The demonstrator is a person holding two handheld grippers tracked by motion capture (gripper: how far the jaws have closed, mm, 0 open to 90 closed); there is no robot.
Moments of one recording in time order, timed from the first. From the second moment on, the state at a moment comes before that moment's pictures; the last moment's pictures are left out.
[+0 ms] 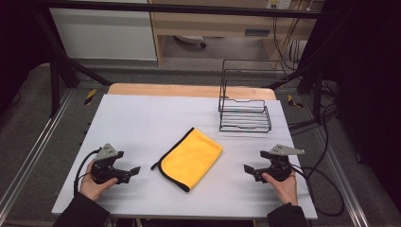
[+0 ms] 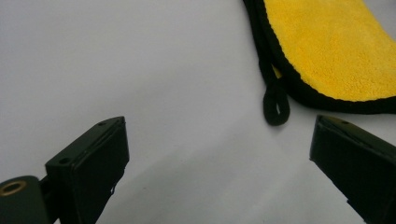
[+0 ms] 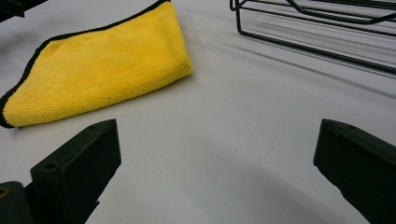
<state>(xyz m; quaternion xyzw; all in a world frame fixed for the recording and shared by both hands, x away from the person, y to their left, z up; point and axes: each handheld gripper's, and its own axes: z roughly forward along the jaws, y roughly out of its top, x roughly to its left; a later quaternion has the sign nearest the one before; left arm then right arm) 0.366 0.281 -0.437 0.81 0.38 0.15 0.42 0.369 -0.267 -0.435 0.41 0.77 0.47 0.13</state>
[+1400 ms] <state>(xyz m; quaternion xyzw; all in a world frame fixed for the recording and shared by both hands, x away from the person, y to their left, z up) 0.387 0.213 -0.418 0.83 0.38 0.12 0.38 0.363 -0.221 -0.431 0.39 0.80 0.45 0.12</state>
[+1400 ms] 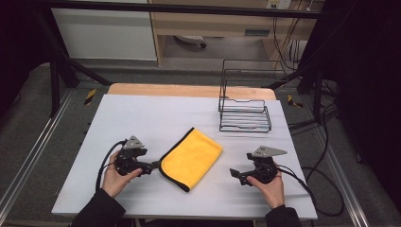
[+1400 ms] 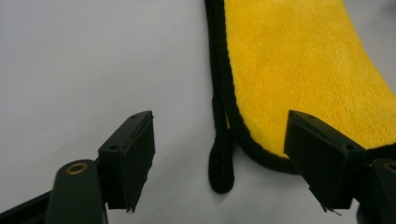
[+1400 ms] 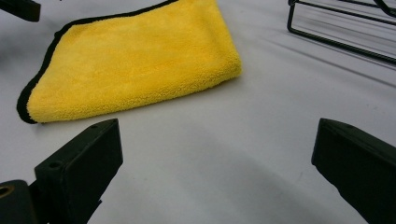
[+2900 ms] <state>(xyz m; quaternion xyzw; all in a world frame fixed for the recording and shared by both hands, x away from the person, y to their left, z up) 0.399 0.176 -0.444 0.84 0.41 0.08 0.35 0.327 -0.060 -0.451 0.30 0.86 0.40 0.11</state>
